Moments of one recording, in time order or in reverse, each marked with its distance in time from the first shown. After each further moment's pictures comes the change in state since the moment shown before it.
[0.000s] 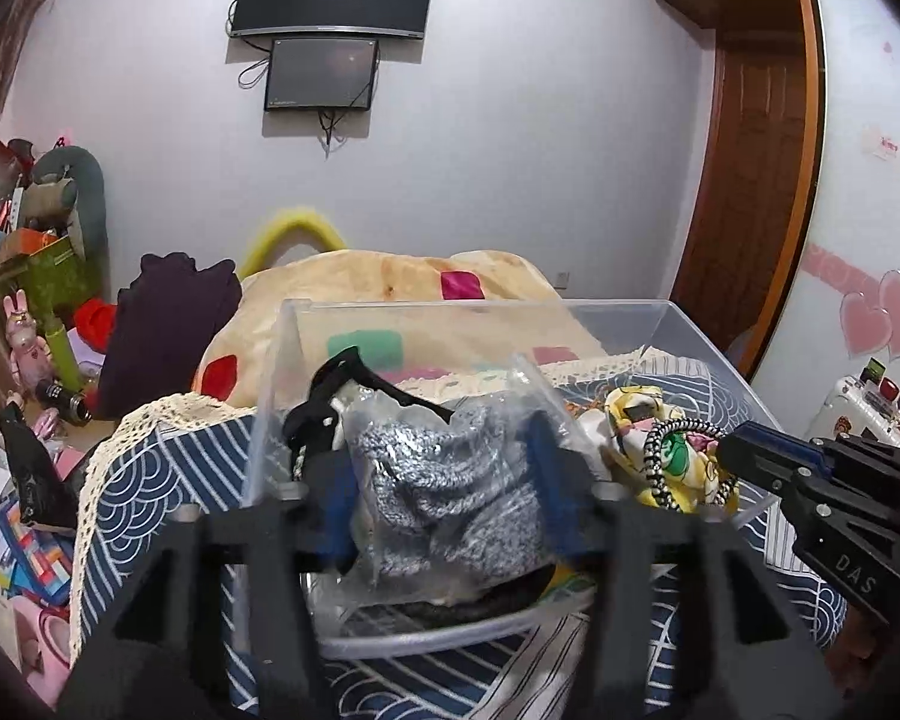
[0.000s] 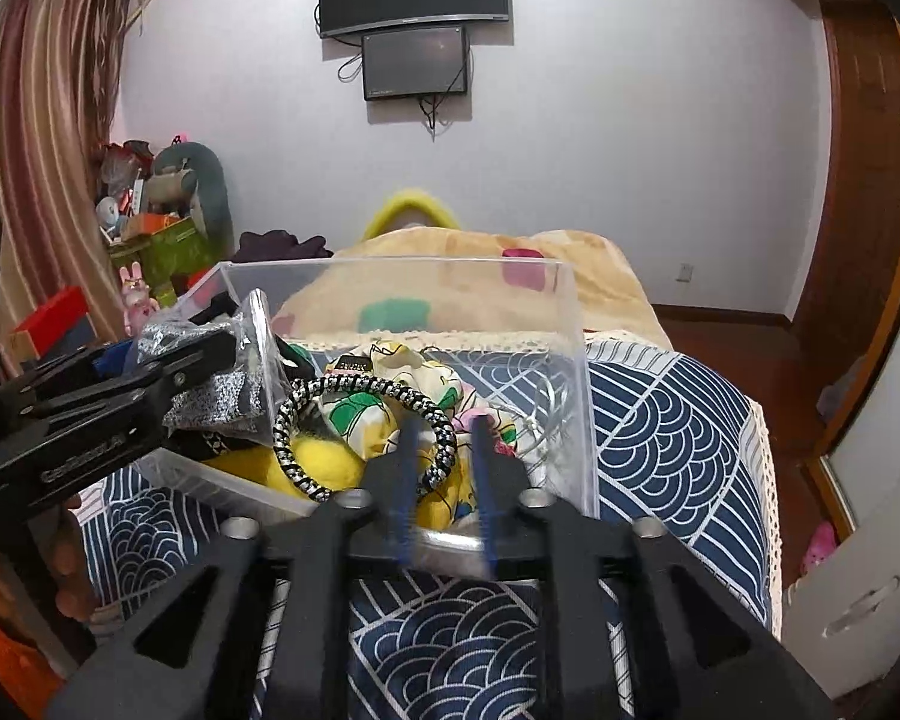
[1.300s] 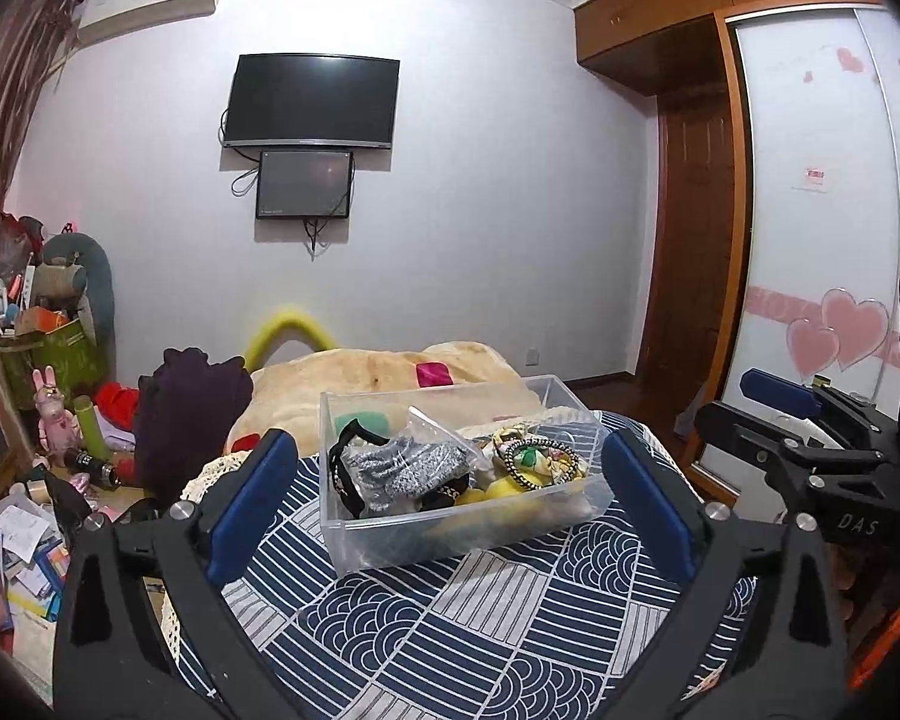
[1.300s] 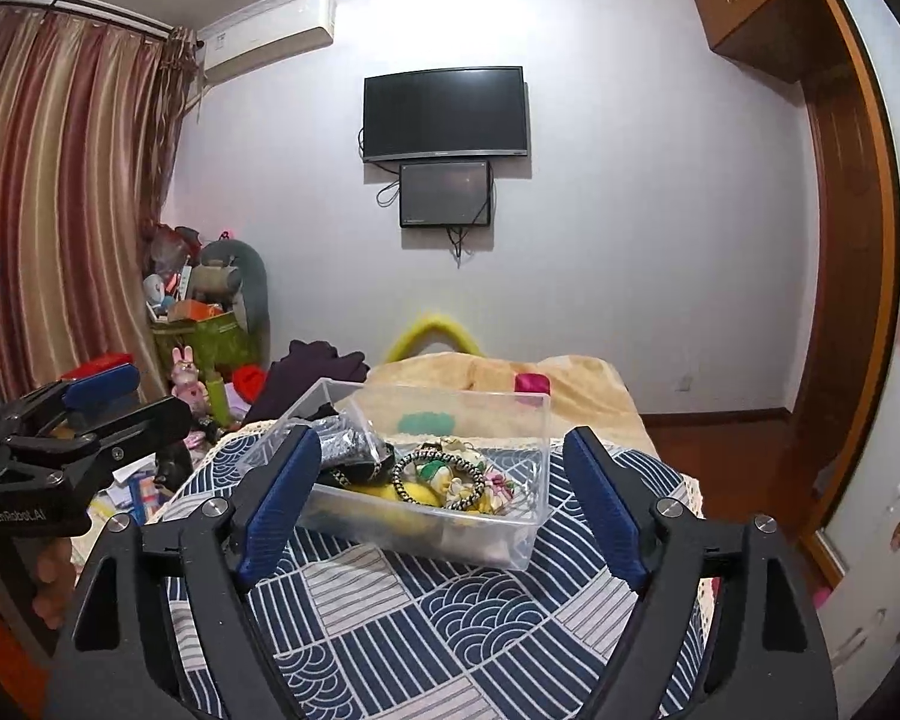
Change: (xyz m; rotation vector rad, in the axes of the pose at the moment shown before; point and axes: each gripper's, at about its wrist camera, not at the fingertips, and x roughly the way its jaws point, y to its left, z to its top) left arm -0.173 -0.031 -0.012 0.076 -0.224 -0.048; right arm -0.121 0.018 -0.009 -0.051 -0.299 0.035
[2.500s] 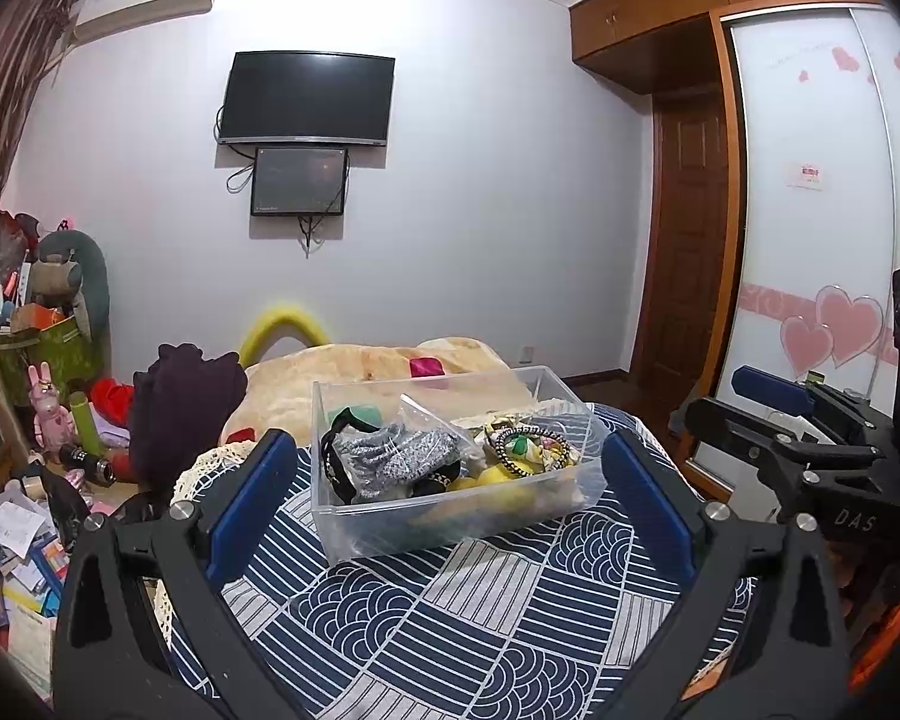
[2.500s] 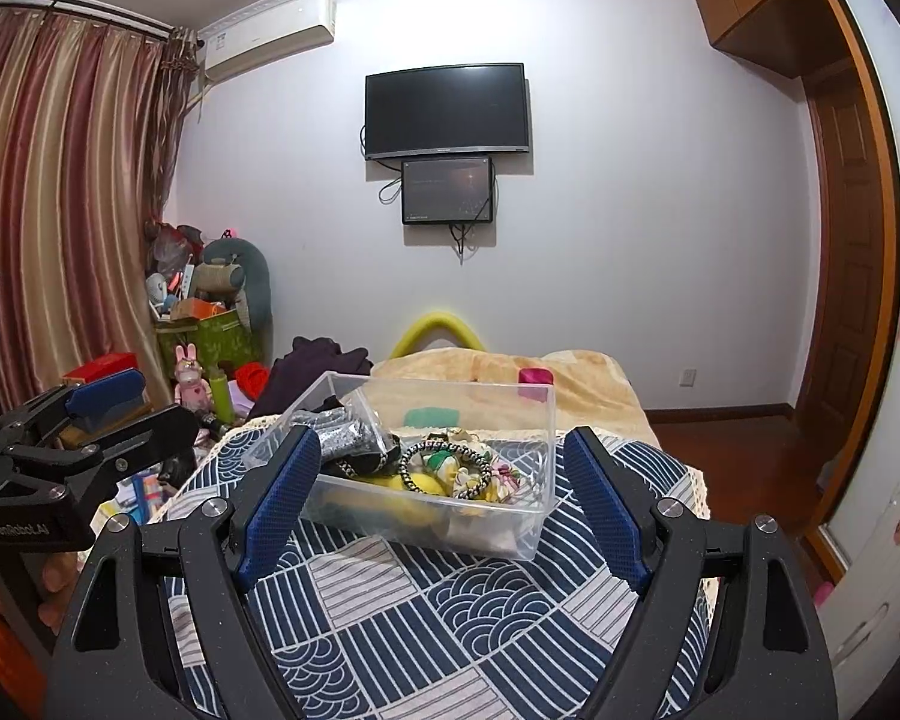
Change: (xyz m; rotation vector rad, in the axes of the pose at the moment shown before) left arm -0.003 -0.004 -0.007 0.002 0.001 -0.009; right arm -0.007 0.004 -0.005 0.004 0.005 0.004
